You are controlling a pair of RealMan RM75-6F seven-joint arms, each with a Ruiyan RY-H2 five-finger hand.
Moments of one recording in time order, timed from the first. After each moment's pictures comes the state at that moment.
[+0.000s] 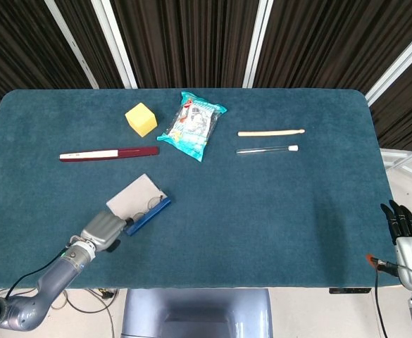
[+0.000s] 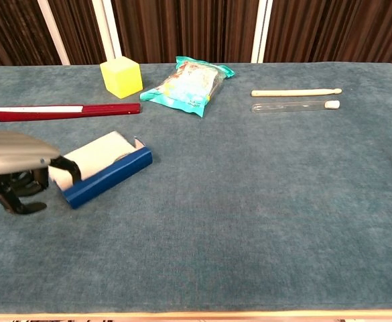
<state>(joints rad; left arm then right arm) -0.80 -1.27 0.10 -1.86 0.87 0.85 0.66 0.03 -1.11 0.08 -1.61 -1.49 1.53 -0.03</state>
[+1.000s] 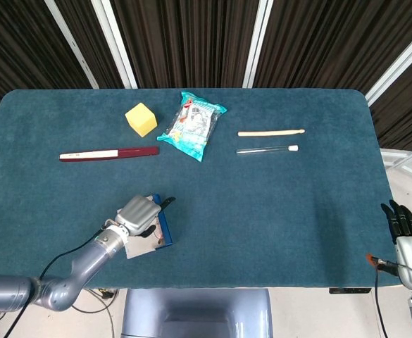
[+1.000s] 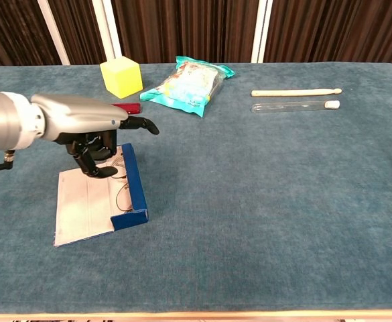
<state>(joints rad) -0.98 -1.37 -0.04 -1.80 0.73 0.83 0.68 0.03 -1.11 0.08 -1.61 -1.48 1.52 -0.03</state>
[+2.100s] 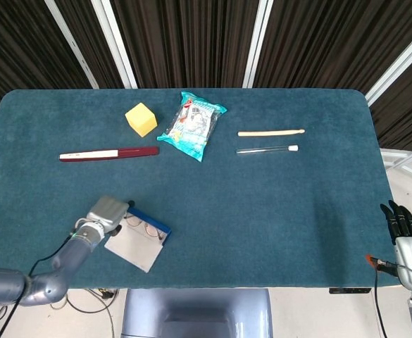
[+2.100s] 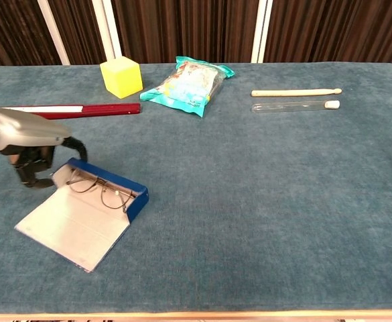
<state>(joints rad) -1.04 -1.27 0.15 -1.81 0.47 0.88 0.73 0.03 -1.11 0.08 -1.62 -1.48 1.52 -0.03</state>
